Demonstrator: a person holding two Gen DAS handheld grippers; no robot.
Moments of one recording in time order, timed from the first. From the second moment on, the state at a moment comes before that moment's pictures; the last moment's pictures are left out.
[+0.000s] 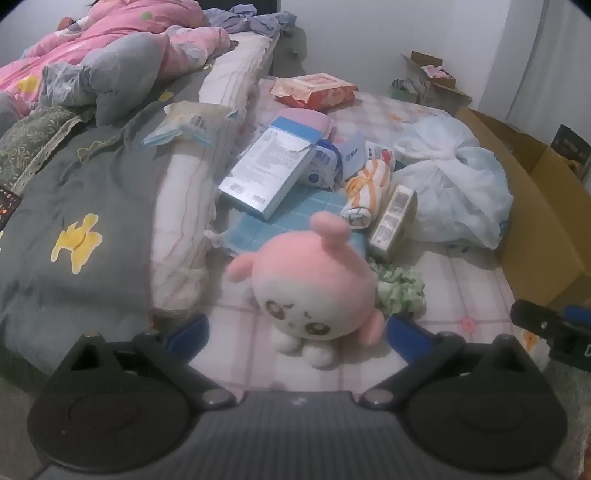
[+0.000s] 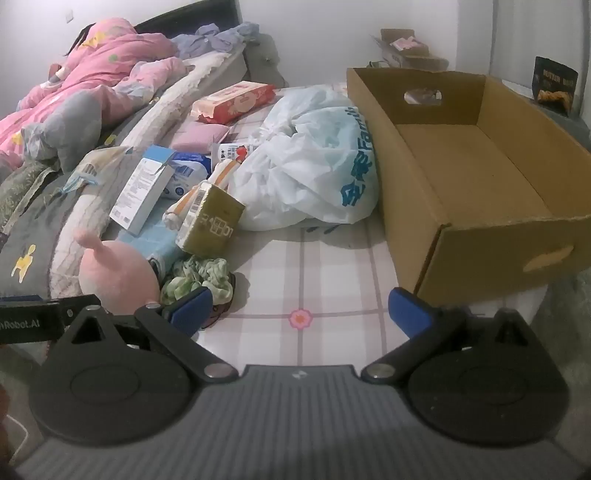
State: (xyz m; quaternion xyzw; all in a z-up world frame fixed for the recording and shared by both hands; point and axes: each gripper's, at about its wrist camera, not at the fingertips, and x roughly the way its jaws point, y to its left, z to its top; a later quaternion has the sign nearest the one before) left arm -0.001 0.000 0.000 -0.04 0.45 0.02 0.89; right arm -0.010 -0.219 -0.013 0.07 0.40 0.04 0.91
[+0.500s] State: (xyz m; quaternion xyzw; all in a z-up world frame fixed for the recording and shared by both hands) left arm 0.000 -0.005 -0.004 -0.03 0.46 0.01 0.89; right arm -0.009 -0.221 -0.013 0.06 0.40 0.04 0.91
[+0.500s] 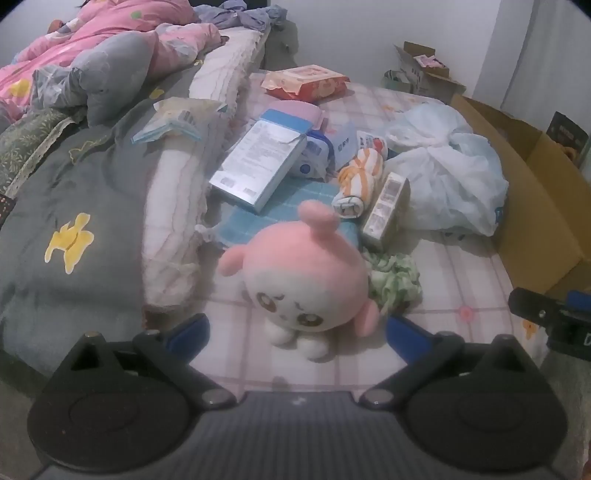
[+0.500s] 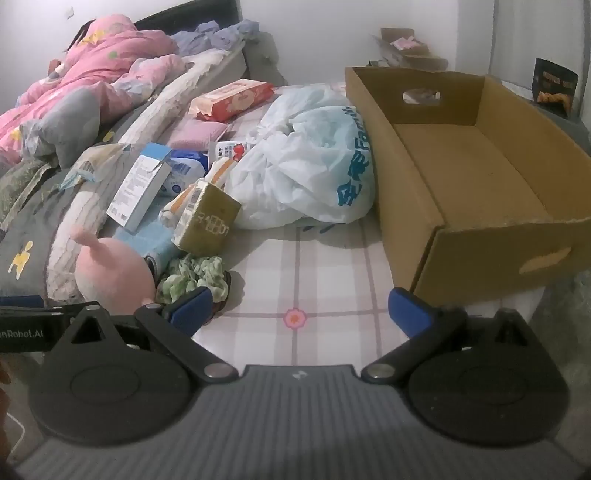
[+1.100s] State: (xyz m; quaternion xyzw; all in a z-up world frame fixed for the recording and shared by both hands) left arm 0.000 -0.007 -0.005 -0.03 0.47 0.01 0.88; right arm -0.010 -0.218 -0.015 0.05 0.41 0.04 0.91
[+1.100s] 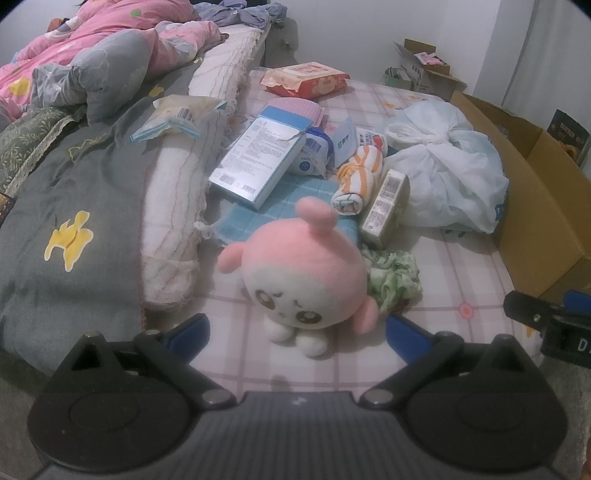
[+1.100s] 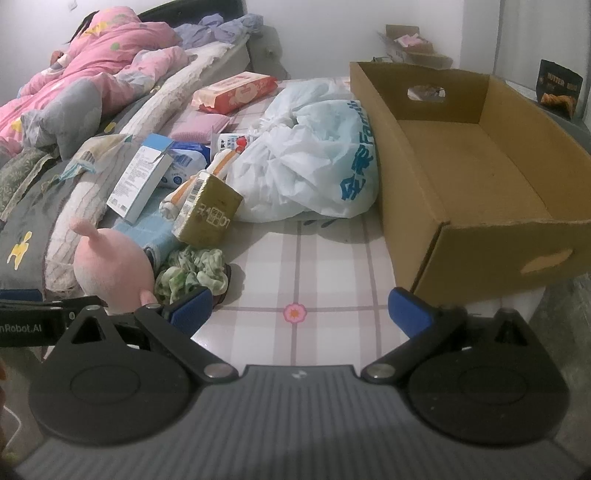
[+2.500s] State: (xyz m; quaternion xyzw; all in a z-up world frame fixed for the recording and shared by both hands) left arm -0.001 -0.009 -0.001 -0.02 0.46 0.01 0.89; right arm -0.009 -0.210 -0.011 0.04 0.41 0.05 0.91
